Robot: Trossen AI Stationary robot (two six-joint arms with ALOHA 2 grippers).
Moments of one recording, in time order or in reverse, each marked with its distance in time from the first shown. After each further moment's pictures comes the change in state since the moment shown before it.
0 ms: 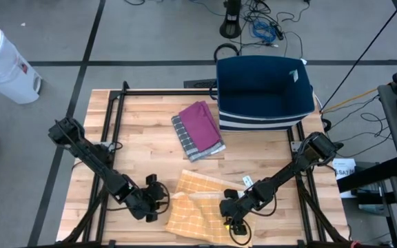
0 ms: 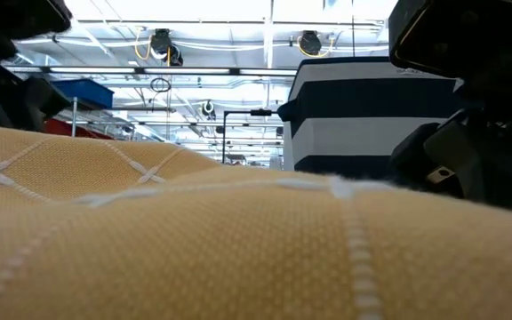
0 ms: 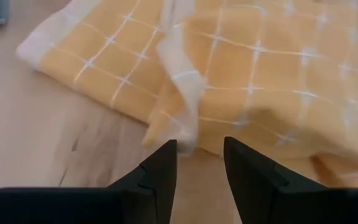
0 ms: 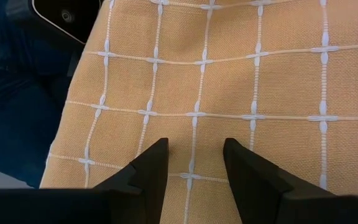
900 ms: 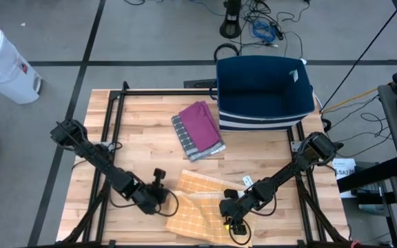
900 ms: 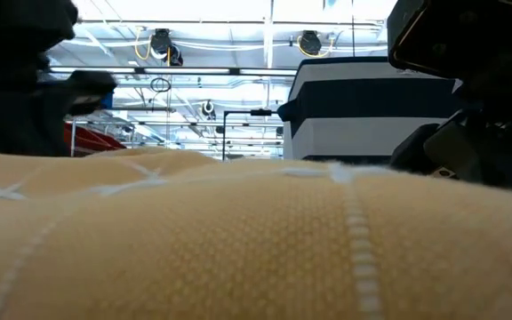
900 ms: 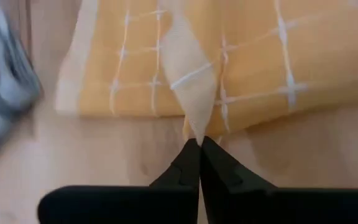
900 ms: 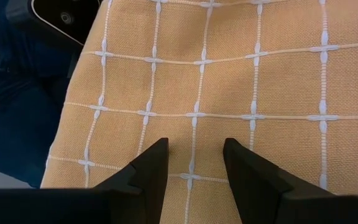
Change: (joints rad) left arm 0.080 0.037 0.004 -0.083 -0.002 0.562; right arm -0.001 0.000 0.000 0.002 -0.004 0.010
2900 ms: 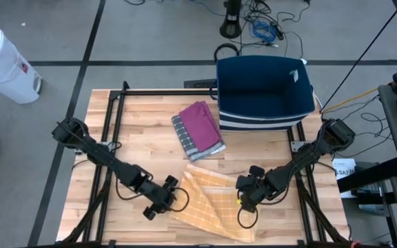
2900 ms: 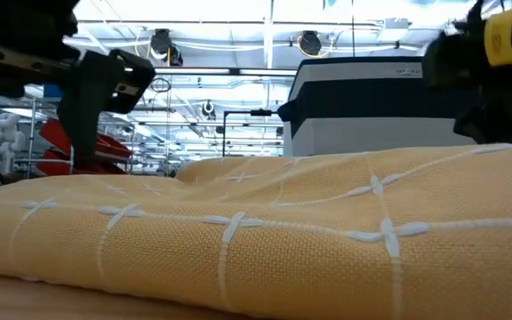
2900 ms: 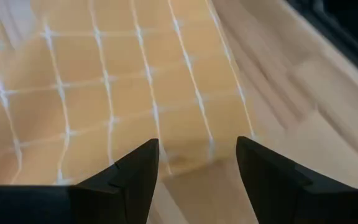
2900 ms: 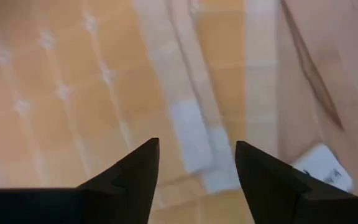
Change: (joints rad) left arm 0.132 -0.001 0.093 0.072 0.466 0.271; right arm -0.008 -0.299 -0.053 -0.612 0.234 0.313
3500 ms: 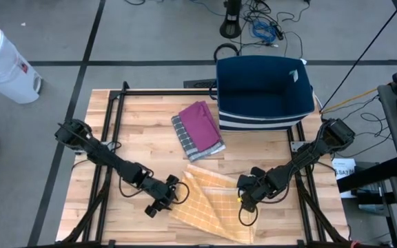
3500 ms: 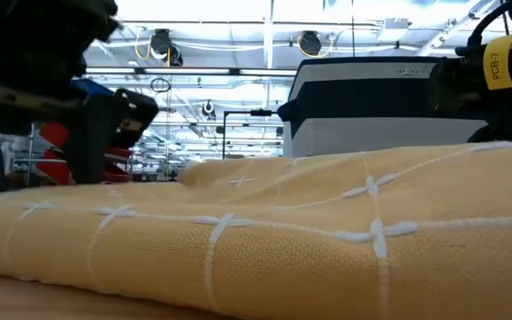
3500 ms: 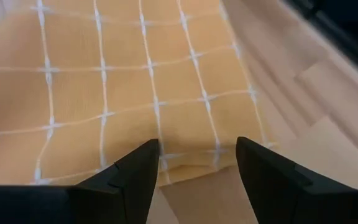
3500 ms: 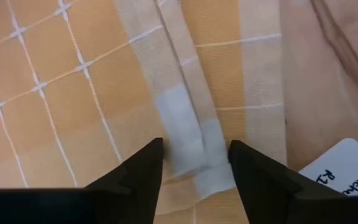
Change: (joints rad) left arm 0.047 0.034 -0.118 0.239 0.088 -0.028; right arm -0.005 0.001 -0.095 0.121 -0.044 0.084
